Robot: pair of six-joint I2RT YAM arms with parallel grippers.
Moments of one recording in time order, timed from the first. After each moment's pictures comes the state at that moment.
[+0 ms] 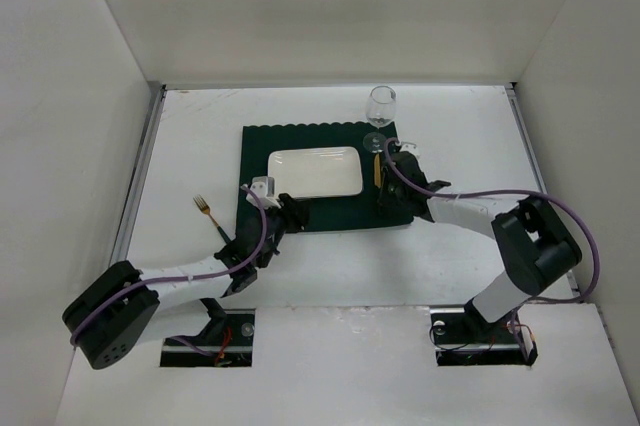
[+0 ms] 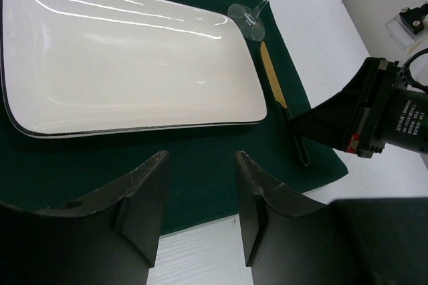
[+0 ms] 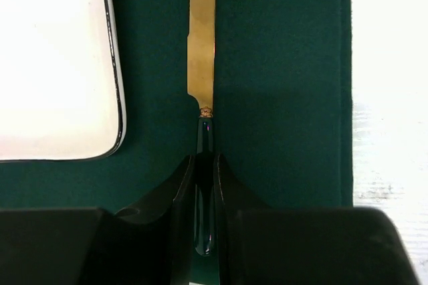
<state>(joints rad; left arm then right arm) -0.82 1.12 0.22 0.73 -0.44 -0.62 0.55 1.58 0.82 -0.04 0.20 0.59</state>
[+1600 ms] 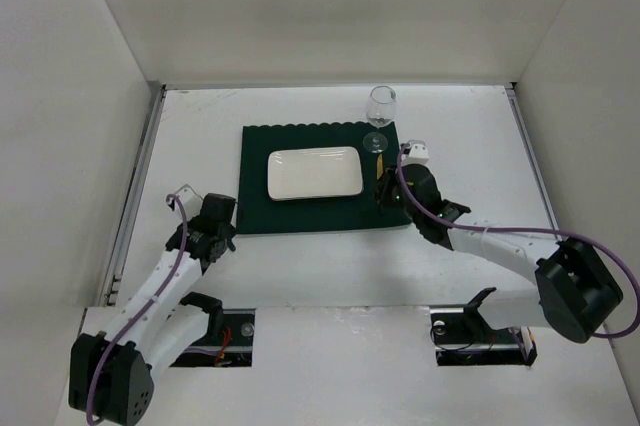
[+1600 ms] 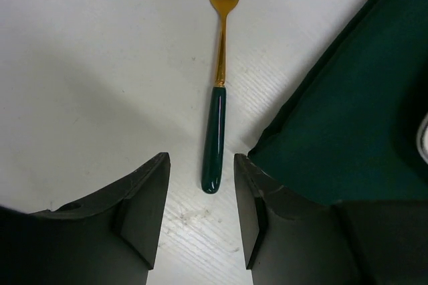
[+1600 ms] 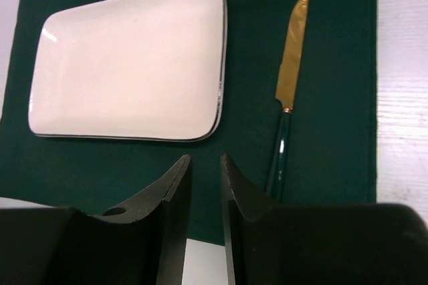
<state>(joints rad) -0.30 0.83 0.48 -0.65 -0.53 -0.93 0.65 1.29 0.66 0.16 0.27 0.57</state>
